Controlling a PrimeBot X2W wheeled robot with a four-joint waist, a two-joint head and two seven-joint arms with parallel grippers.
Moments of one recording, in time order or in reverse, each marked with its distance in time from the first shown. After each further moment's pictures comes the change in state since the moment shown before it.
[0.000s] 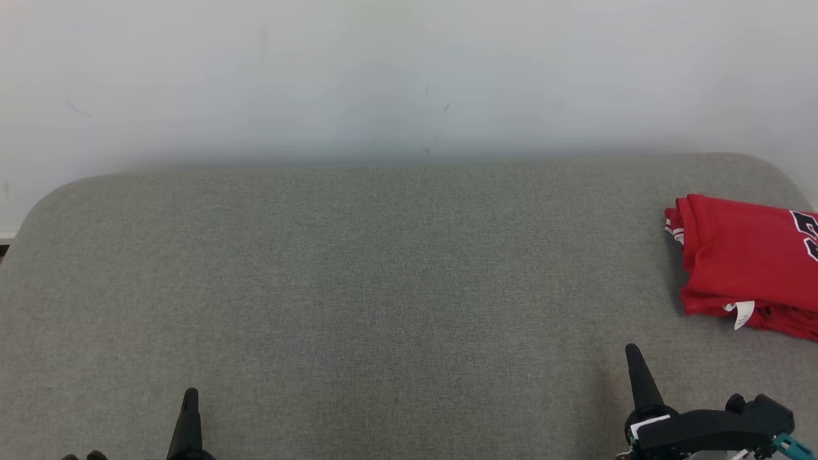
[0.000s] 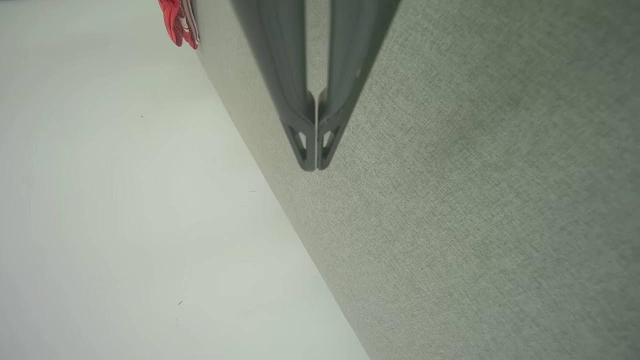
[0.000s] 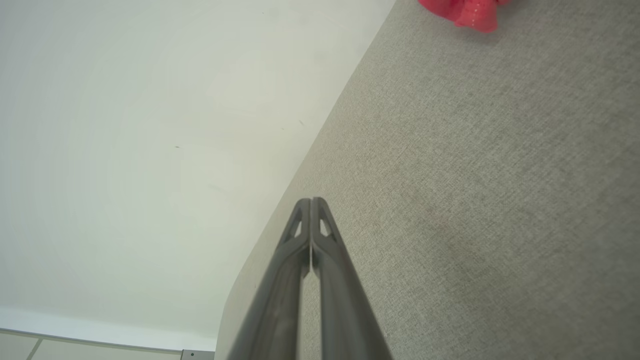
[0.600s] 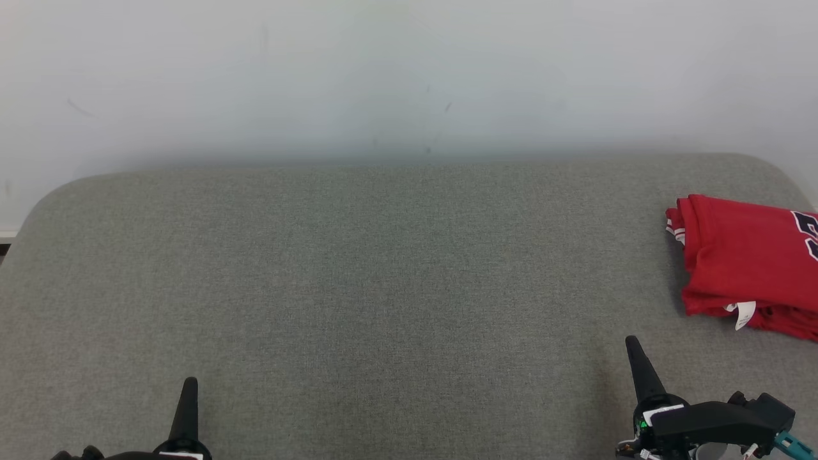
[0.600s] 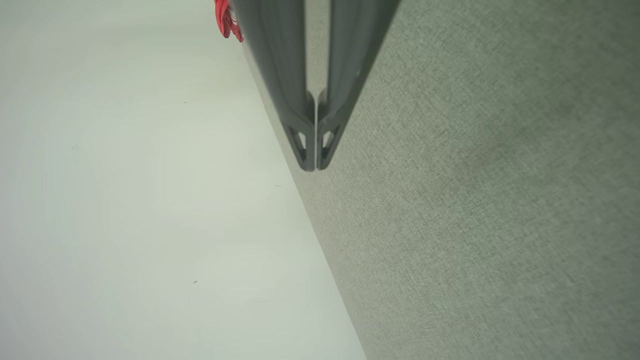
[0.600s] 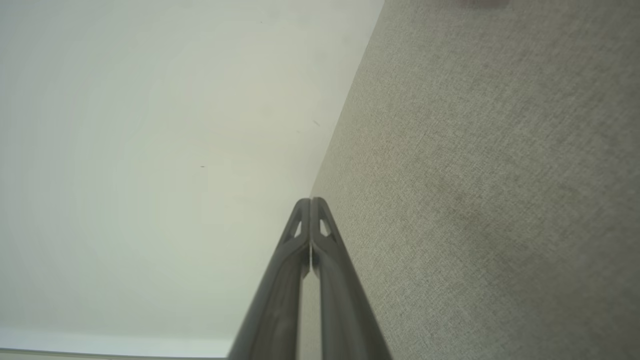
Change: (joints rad) left arm -0.029 0.000 0.018 0.005 -0.164 -0.016 0.045; right arm -0.022 0.001 -0.013 -0.002 0.184 0.000 0.040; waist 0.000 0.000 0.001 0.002
